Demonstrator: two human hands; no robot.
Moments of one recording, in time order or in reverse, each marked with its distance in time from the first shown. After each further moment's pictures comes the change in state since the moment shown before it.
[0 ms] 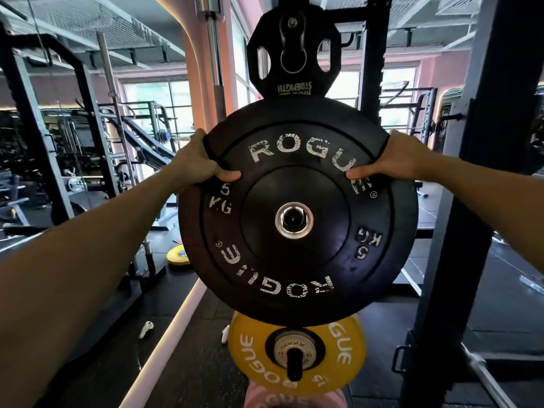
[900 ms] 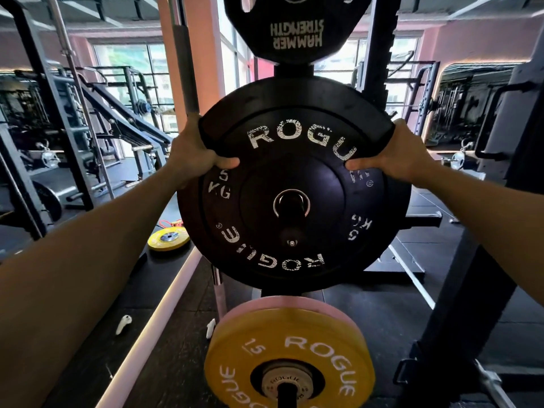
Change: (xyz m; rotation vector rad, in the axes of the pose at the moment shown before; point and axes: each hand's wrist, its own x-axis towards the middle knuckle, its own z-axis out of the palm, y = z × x) left_hand 0.145 -0.072 0.090 0.034 0.127 0.033; right_hand 0.142 0.092 0.095 0.144 0.207 0.176
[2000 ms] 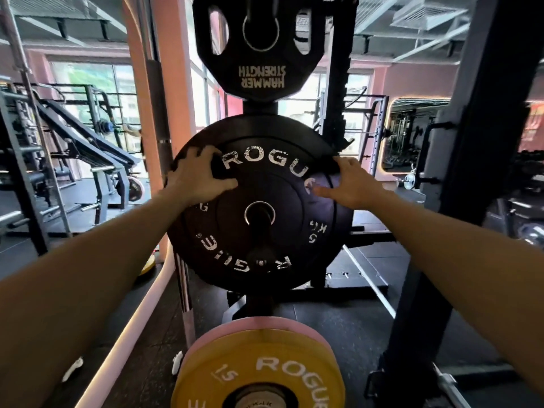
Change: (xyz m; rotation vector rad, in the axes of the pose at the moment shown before) left_hand -0.002 0.033 0.032 0.380 -0.145 0.120; right_hand -0.020 -0.014 -0.009 -0.308 -0.141 -0.031
